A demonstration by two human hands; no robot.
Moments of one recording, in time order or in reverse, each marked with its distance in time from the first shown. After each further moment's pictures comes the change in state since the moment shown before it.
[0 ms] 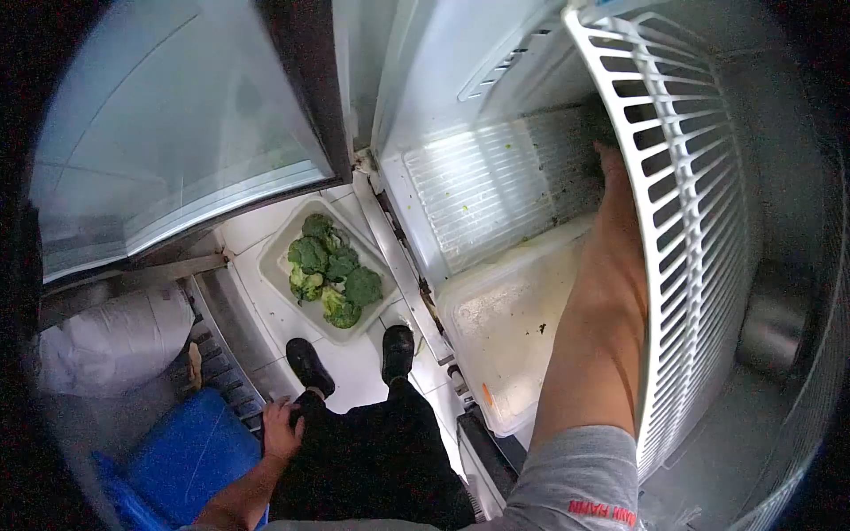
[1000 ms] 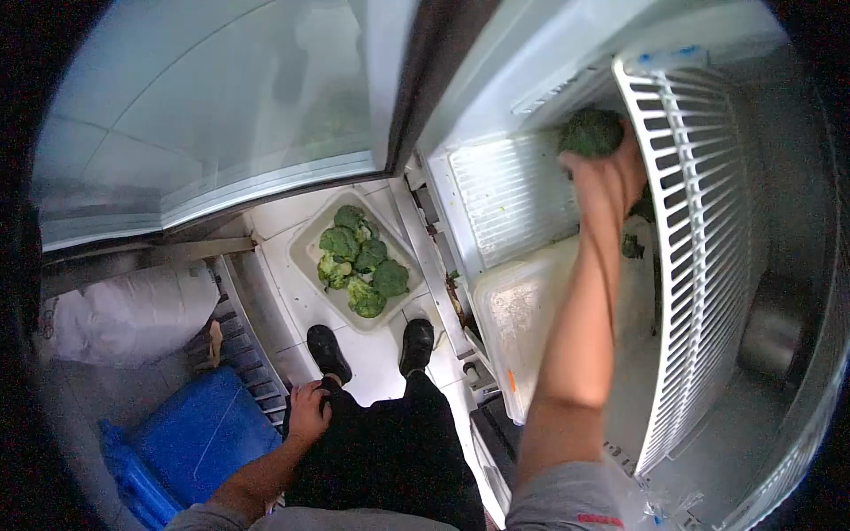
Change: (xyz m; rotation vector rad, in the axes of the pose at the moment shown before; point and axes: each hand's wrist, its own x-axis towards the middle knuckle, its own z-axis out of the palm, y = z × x) left_hand -0.008 0.003 0.007 0.007 -0.040 0.014; right_hand -0.214 -0.165 -0.066 0.053 0.224 -0.294
